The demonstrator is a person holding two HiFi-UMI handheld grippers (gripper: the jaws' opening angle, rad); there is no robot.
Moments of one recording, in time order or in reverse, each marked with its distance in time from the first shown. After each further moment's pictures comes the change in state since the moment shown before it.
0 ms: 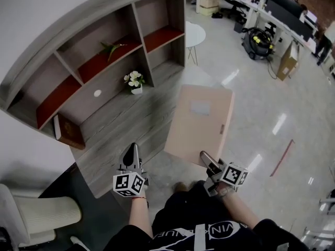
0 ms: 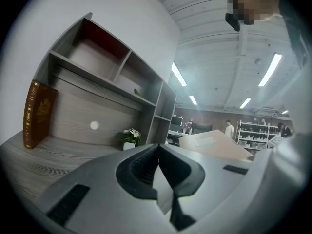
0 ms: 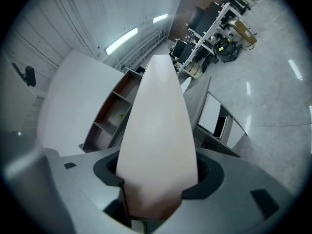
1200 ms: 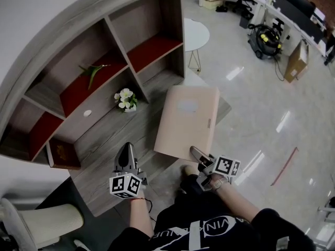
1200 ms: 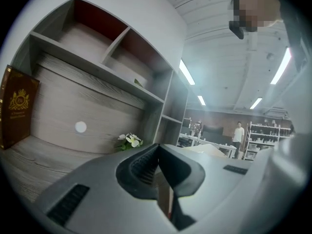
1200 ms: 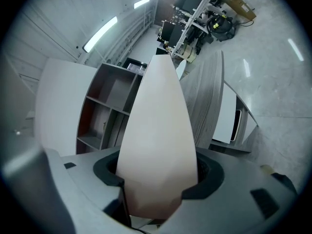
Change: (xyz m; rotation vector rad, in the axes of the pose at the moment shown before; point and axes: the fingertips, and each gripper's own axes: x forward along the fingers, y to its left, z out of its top) left arm 0.146 0.019 0.019 -0.028 -0.014 0.081; right arm 0.147 -0.055 0.080 0.148 0.141 0.015
